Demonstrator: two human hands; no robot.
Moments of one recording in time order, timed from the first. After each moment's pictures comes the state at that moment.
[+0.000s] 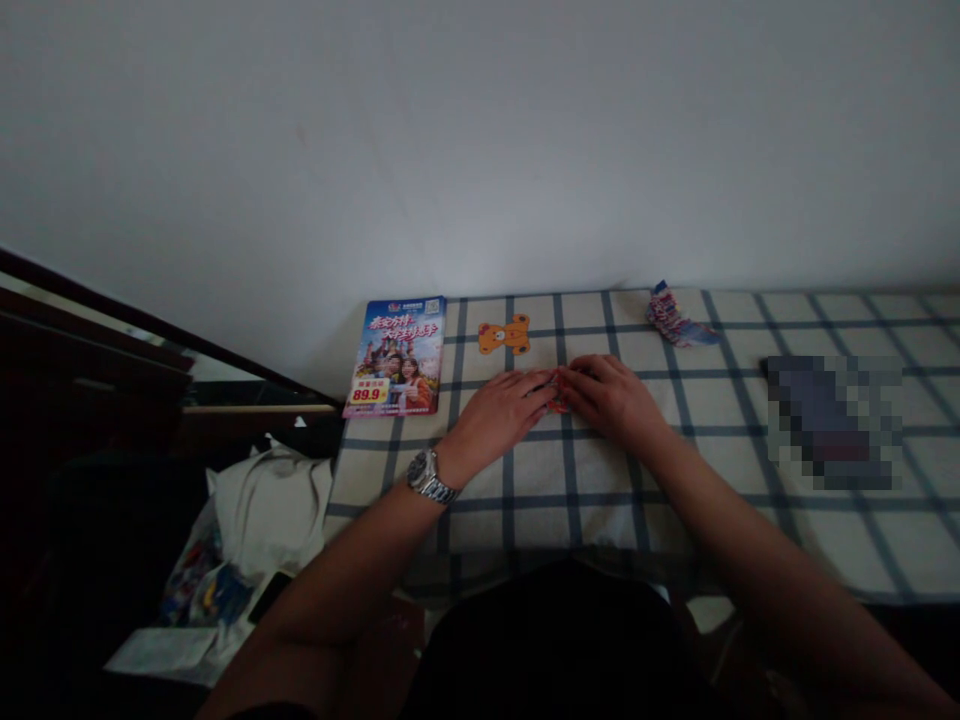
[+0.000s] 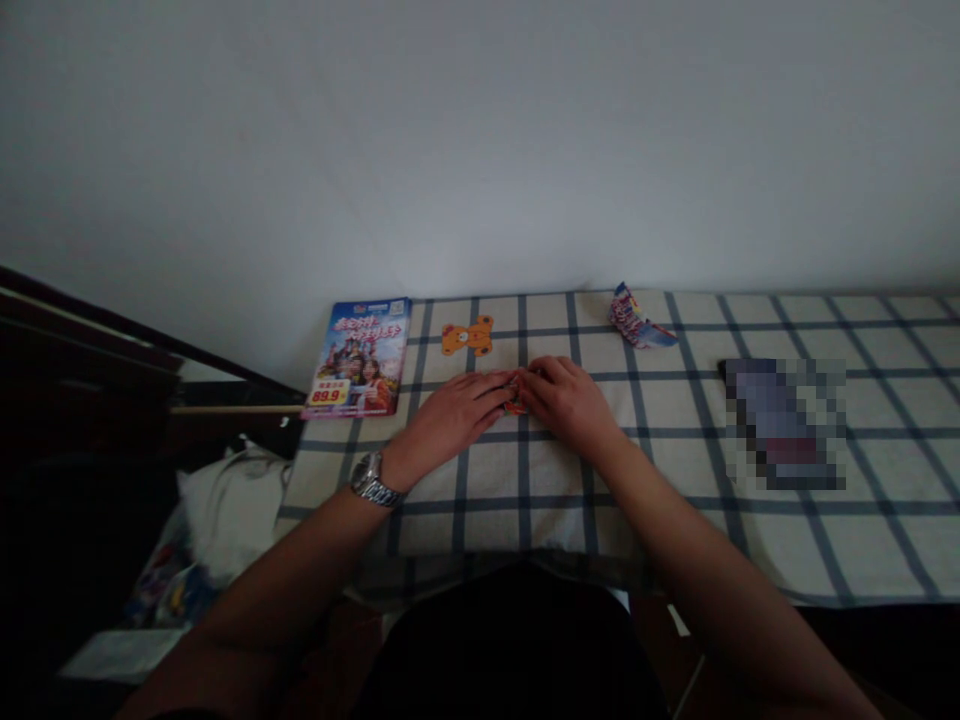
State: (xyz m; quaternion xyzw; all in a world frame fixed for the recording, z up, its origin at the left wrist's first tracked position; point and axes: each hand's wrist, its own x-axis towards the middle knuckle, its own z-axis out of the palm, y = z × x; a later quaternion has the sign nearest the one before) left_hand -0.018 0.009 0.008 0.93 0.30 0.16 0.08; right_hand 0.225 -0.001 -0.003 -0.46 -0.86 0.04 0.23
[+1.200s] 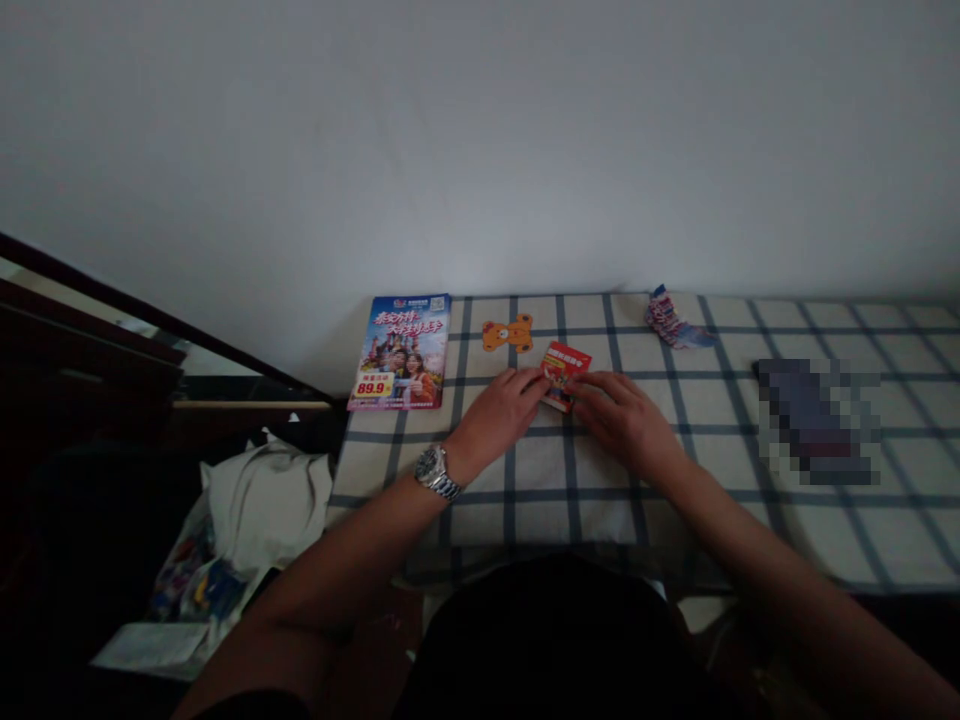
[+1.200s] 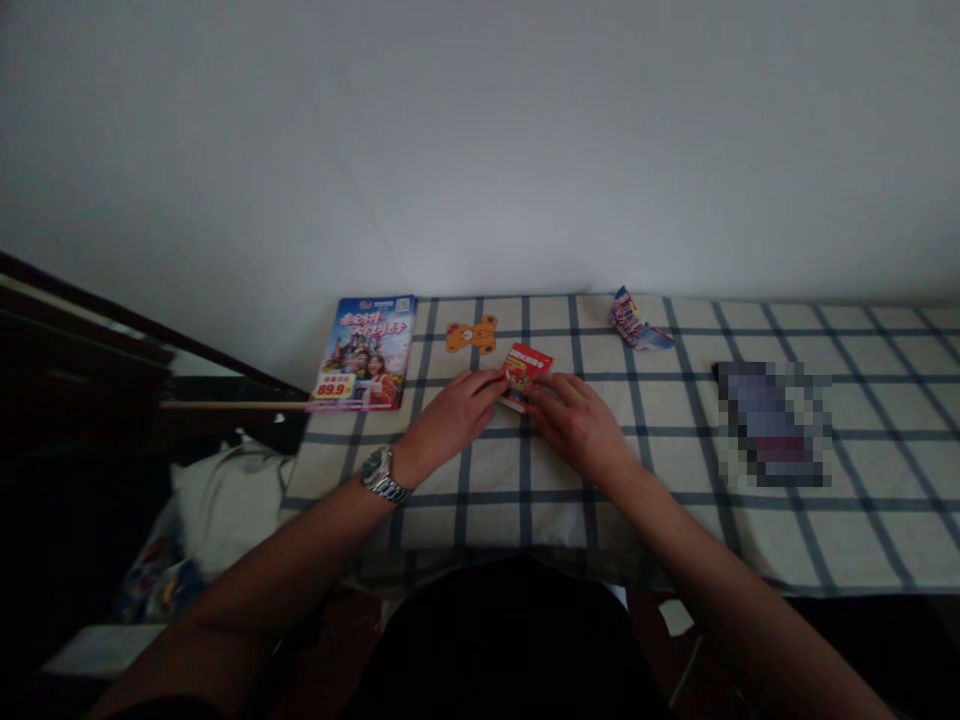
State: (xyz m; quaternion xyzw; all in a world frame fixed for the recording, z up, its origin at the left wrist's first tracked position) left_hand -0.017 0.001 0.003 0.91 0.35 0.20 0.09; right_hand 0.229 -0.039 0.011 -0.46 -0.85 0.05 0.24
